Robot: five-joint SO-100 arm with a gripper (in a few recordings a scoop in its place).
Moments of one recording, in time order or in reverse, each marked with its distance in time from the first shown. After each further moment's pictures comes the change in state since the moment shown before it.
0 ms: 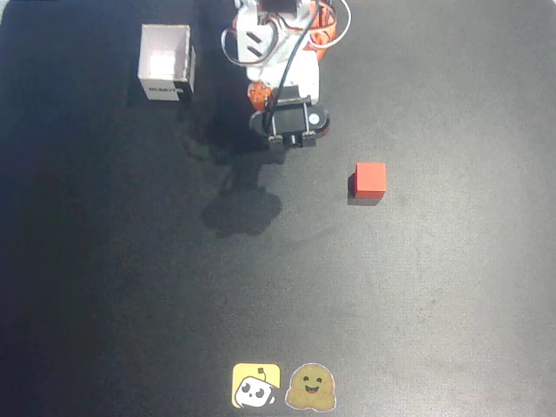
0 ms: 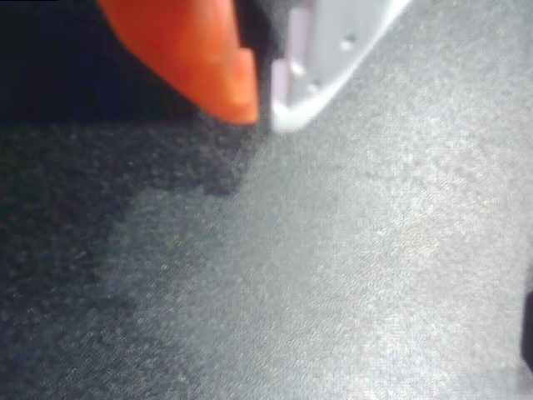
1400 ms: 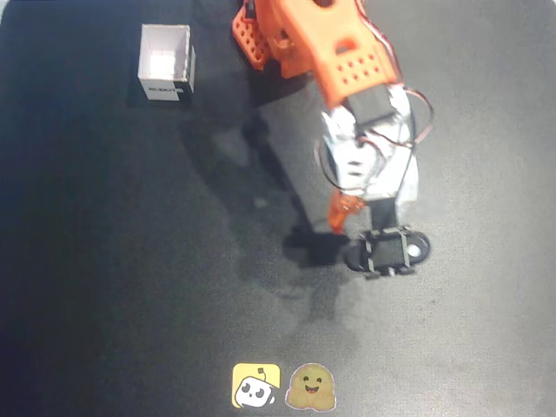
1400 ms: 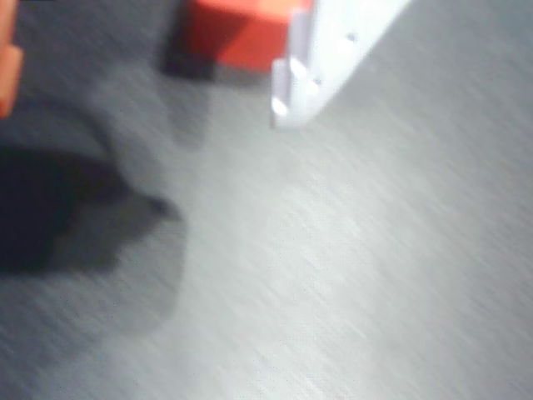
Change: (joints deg) arm -24.3 -88.9 -66.5 -14.7 25.8
